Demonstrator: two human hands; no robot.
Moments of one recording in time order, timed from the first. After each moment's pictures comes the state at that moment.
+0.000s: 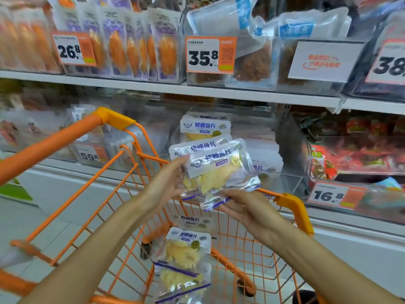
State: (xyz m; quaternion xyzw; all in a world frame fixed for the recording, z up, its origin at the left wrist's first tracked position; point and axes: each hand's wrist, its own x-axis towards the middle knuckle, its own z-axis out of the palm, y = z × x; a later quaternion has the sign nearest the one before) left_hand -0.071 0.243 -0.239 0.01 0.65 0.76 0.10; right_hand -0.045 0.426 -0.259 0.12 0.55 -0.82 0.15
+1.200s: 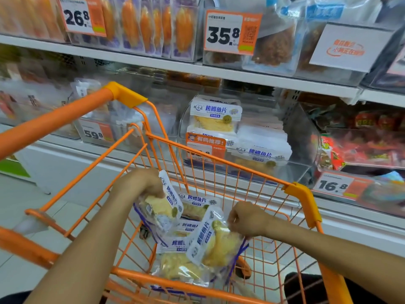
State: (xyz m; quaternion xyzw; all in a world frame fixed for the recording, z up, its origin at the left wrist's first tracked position) left_hand -0.083 0.183 -0.261 -0.10 0.95 0.12 0.27; right_hand -0.057 0.424 -0.314 -0.09 0.95 -0.11 0.26
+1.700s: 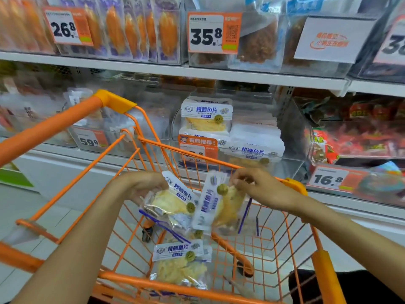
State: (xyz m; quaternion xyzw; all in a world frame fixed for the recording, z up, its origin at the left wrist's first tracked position) left_hand -0.085 0.187 -0.262 -0.16 0.84 0.41 0.32; right_hand -0.058 0.454 -0.250 -0.18 0.92 -0.33 0.09
